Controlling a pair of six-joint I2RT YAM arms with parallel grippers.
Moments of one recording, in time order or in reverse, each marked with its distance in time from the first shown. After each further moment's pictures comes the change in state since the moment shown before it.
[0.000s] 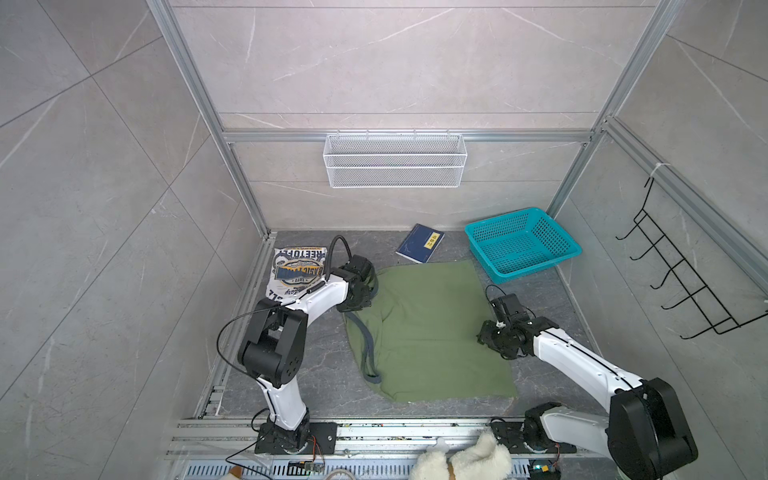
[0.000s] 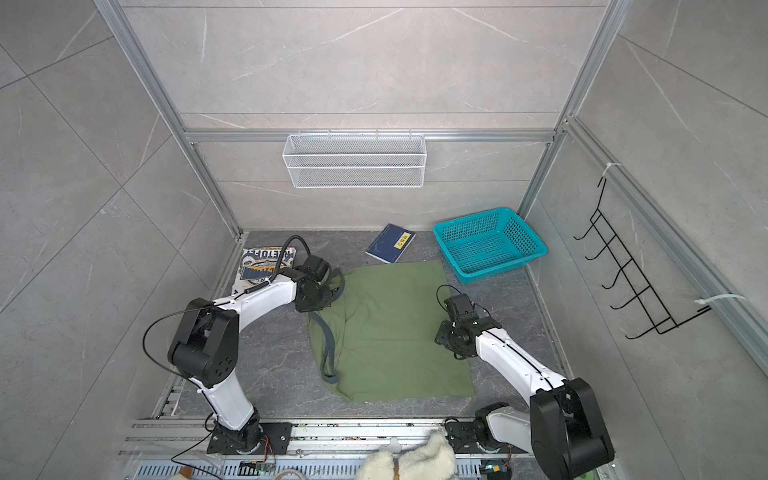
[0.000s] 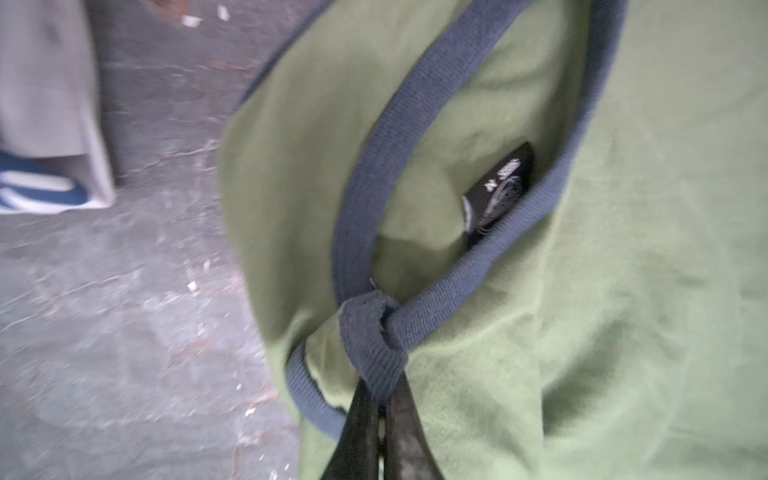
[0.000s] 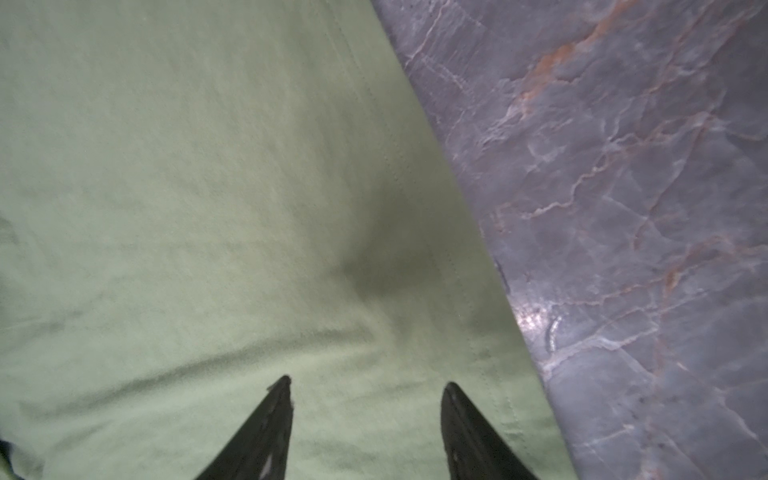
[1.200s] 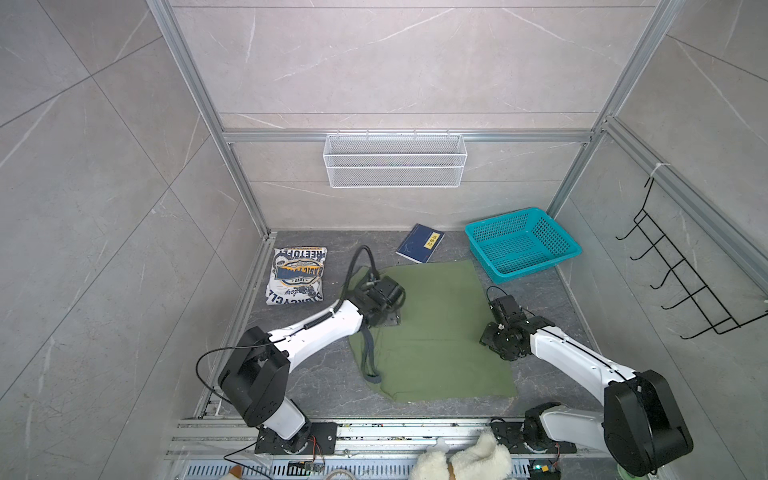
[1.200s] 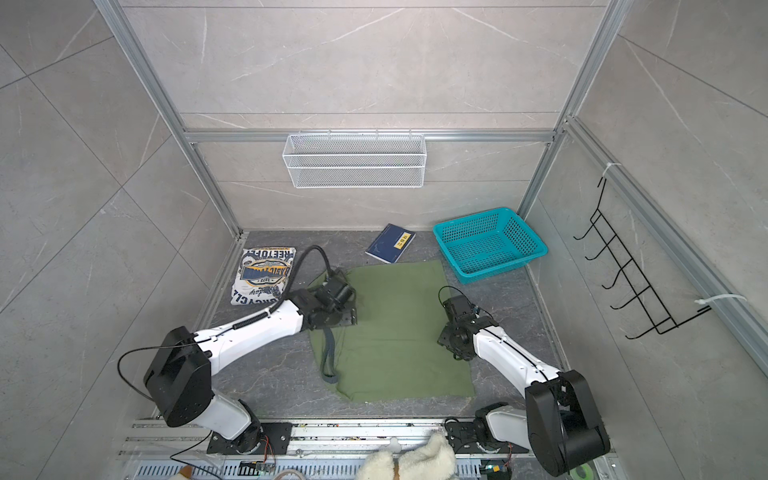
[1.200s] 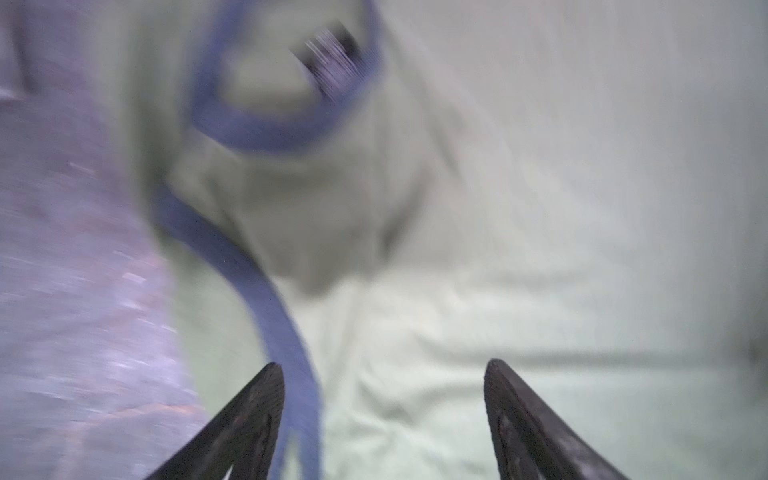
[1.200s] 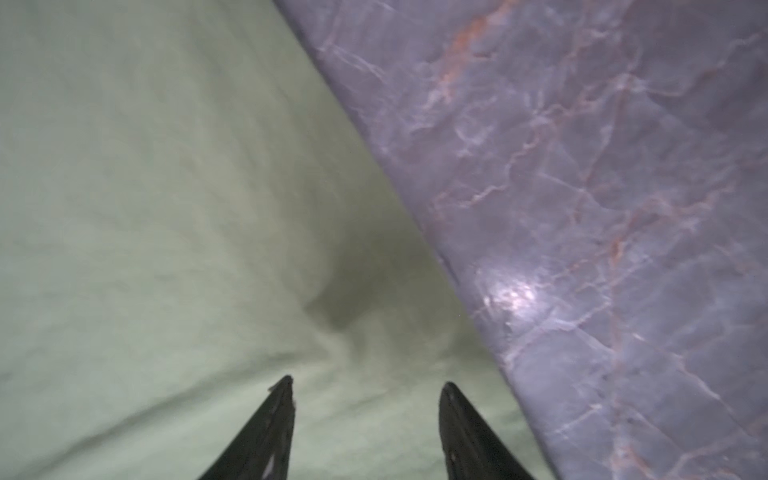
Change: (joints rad) left arm -0.261 -0.192 -0.081 0.005 -0.113 -0.243; right arm 0.000 0.040 0.001 -0.013 0.058 0.097
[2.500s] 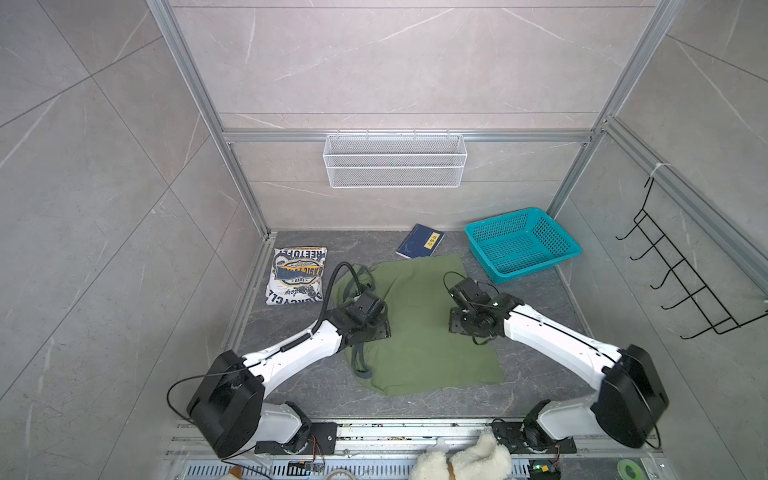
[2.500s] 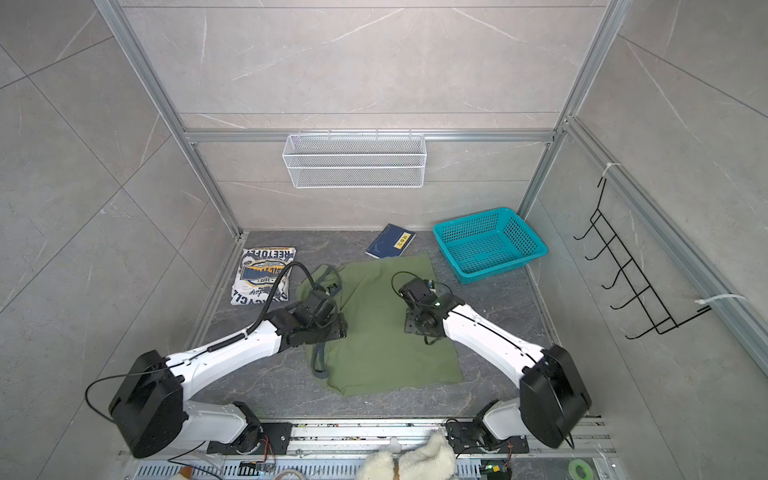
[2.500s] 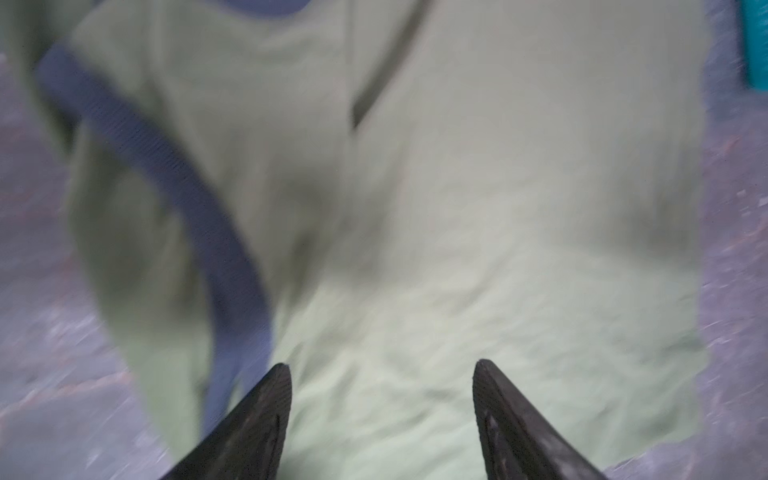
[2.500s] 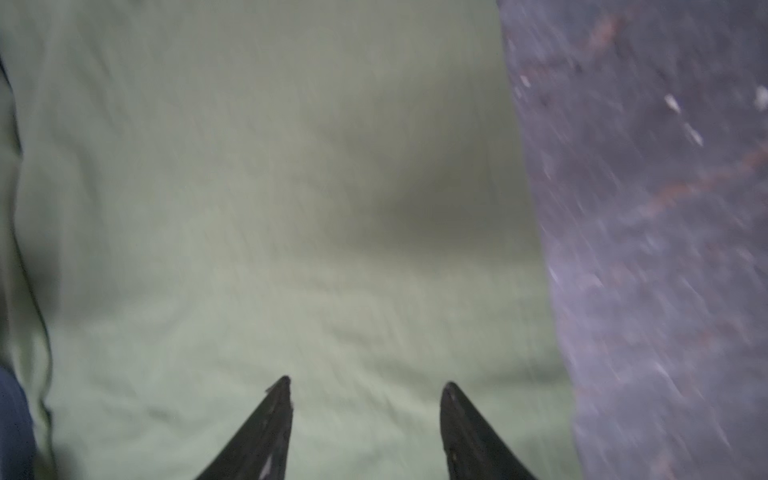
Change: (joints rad) left arm -0.031 -0.140 -0.237 0.190 0.170 -0.034; right arm 0.313 0.211 0.390 -0.131 0.097 -0.095
